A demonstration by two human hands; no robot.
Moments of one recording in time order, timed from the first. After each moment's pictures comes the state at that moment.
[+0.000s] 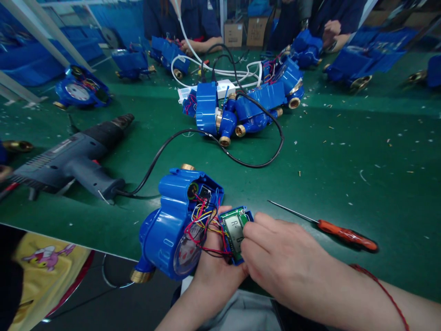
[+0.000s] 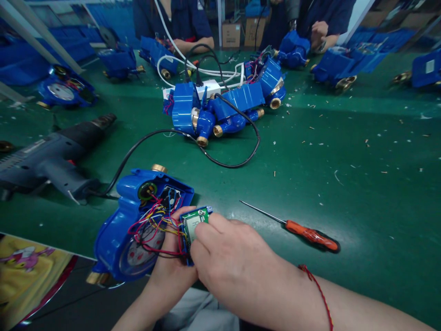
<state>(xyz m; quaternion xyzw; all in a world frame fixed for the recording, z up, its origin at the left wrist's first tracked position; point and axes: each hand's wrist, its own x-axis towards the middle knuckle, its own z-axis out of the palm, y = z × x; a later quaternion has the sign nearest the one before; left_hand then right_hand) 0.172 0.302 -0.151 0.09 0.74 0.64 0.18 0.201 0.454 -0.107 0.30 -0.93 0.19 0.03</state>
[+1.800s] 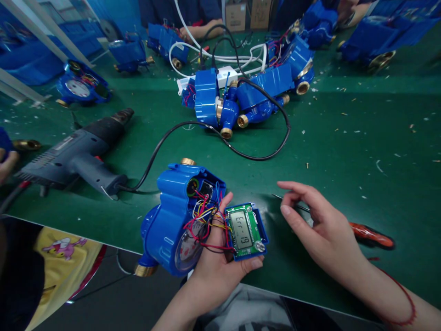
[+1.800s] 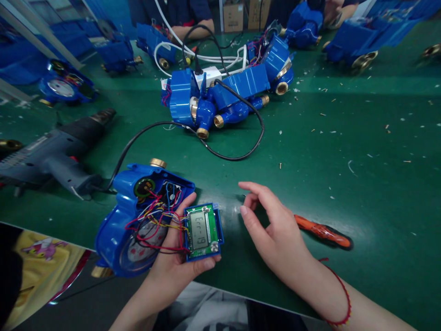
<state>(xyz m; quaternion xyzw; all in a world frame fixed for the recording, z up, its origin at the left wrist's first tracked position) 0.172 0.296 -0.141 0.01 0.58 0.73 0.35 0.208 0.490 -0.135 -0.04 -0.89 0.43 0.14</state>
